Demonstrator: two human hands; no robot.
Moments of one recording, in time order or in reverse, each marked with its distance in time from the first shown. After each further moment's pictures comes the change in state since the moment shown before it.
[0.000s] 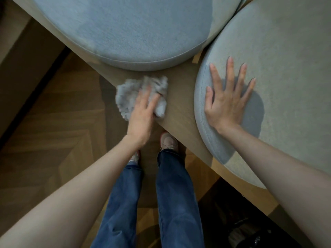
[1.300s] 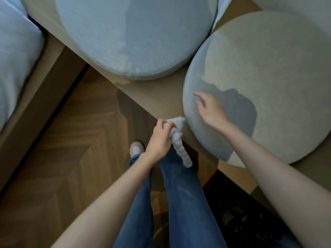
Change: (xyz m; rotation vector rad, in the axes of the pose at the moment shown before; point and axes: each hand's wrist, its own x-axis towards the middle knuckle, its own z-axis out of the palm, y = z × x) left_hand -0.081 0.107 -0.032 -0.259 -0.200 -0.087; right_hand -0.024 0.016 -0.105 0.629 -0.508 0.059
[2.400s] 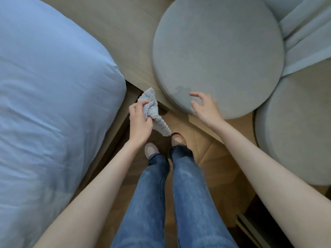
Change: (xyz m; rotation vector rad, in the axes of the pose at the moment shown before) left_hand 0.052 -0.190 -0.431 -0.138 0.317 -0.070; right_hand 0.117 -0.391 0.116 0.175 0.172 0.135
